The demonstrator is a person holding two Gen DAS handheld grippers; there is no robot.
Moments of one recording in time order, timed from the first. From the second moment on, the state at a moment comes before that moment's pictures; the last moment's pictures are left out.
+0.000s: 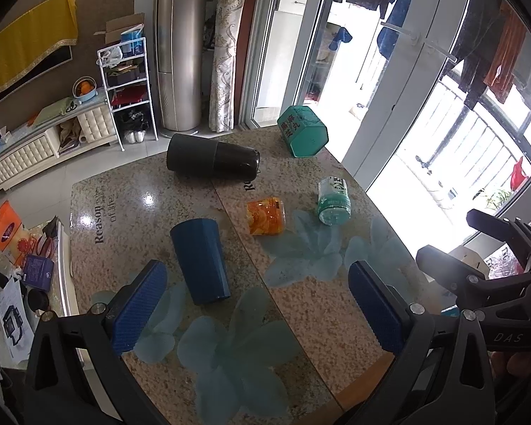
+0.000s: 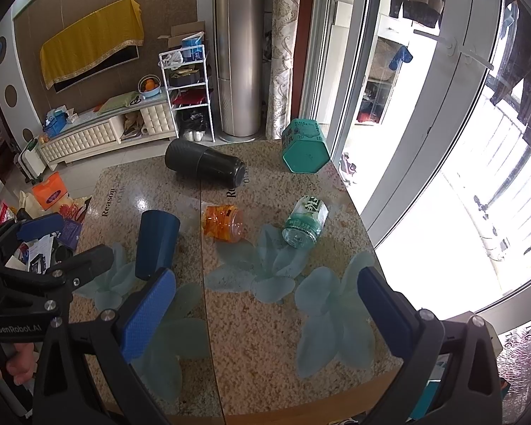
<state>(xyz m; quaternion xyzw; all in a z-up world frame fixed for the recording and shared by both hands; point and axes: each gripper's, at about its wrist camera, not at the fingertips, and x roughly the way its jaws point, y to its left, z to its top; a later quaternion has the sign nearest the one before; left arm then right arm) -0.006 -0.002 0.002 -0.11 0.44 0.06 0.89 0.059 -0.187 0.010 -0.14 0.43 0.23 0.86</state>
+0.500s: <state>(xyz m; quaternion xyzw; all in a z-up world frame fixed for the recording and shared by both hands) -0.007 -0.004 -0.003 -0.12 0.45 0.06 0.89 0.062 -0.189 0.005 -0.14 0.44 0.23 0.86</state>
